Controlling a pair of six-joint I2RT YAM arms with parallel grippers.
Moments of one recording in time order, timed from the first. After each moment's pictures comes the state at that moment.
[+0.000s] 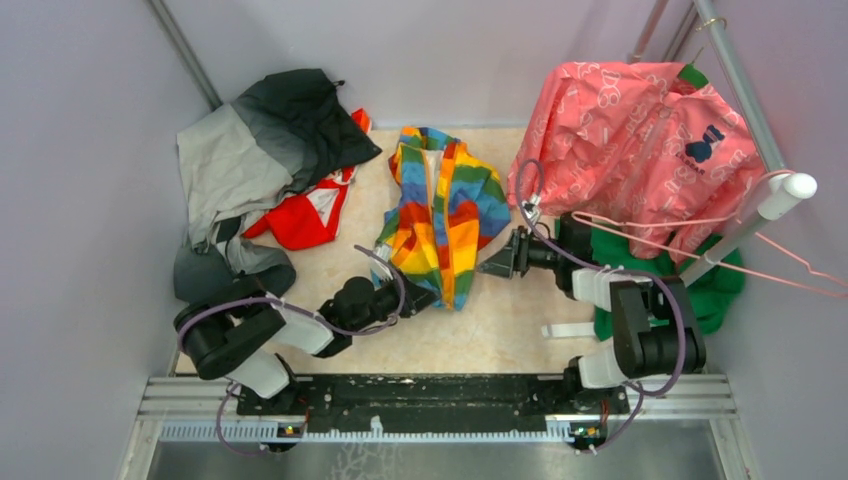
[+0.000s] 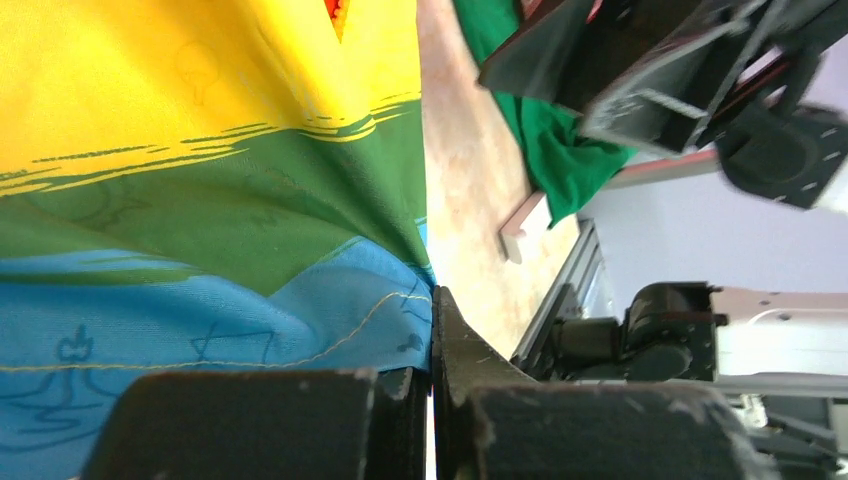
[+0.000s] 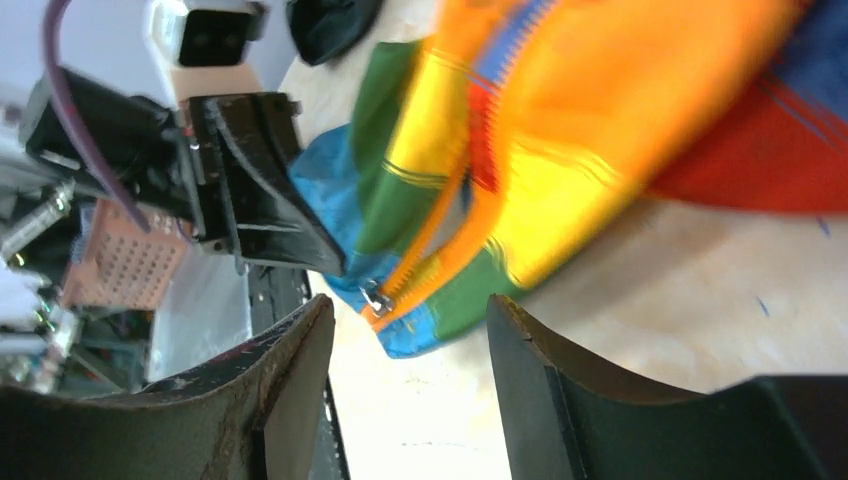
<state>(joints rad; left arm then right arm) -0.93 1.55 0.26 1.13 0.02 -1.02 0.08 1.45 0.44 0.55 -1.12 0.47</state>
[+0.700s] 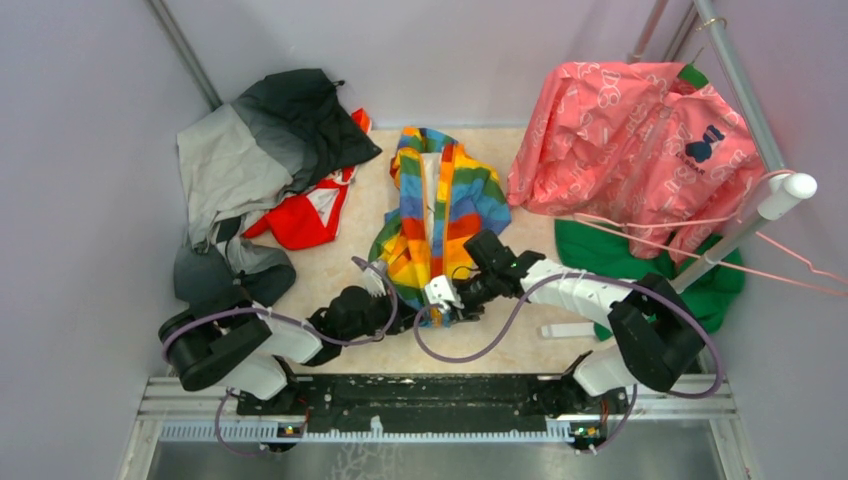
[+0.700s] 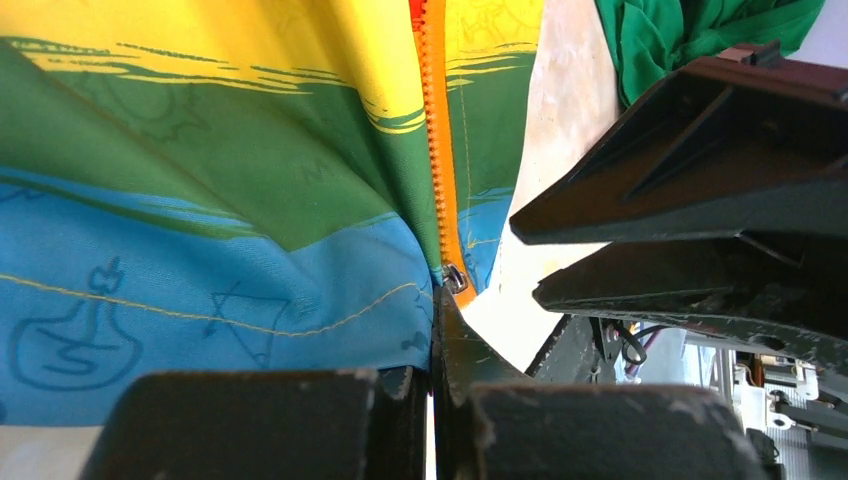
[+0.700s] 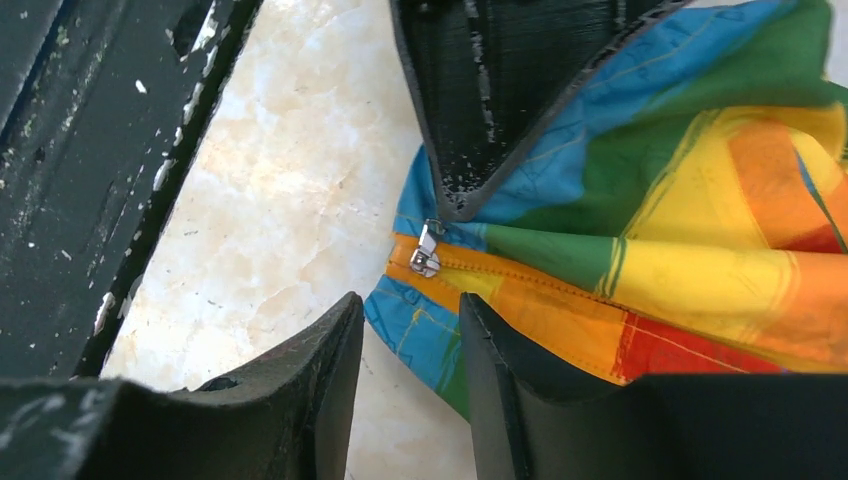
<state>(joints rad) -0.93 1.45 0.18 0.91 0.07 -0.98 0.72 1.40 0.74 -0.37 -0.78 -1.05</state>
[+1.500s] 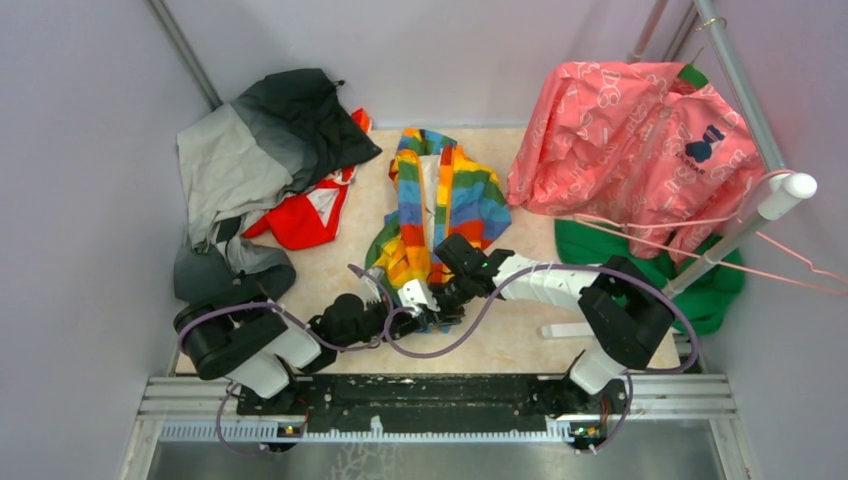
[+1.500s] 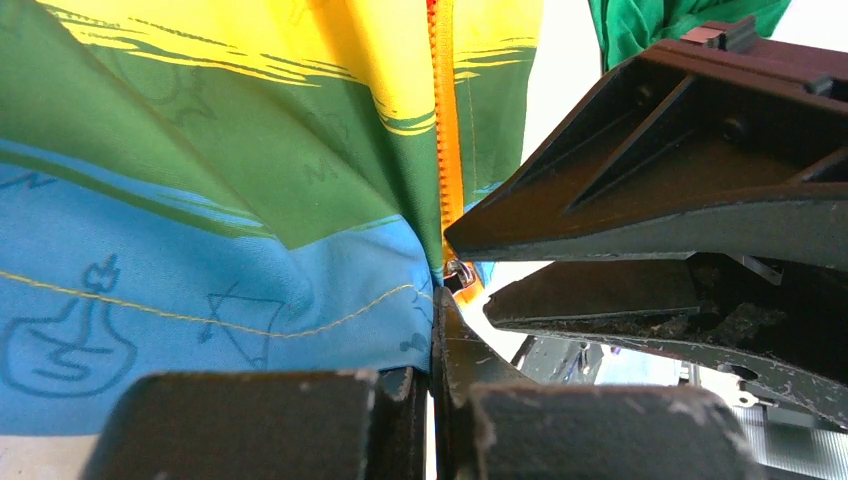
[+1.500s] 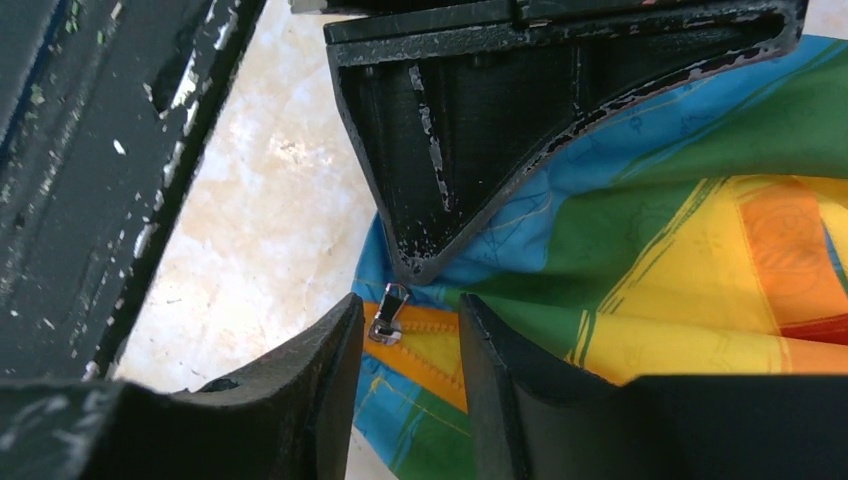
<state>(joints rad) -0.93 1.54 0.09 1.10 0.11 -1.02 0.87 1.55 0.85 -0.35 -0.67 -0.97</state>
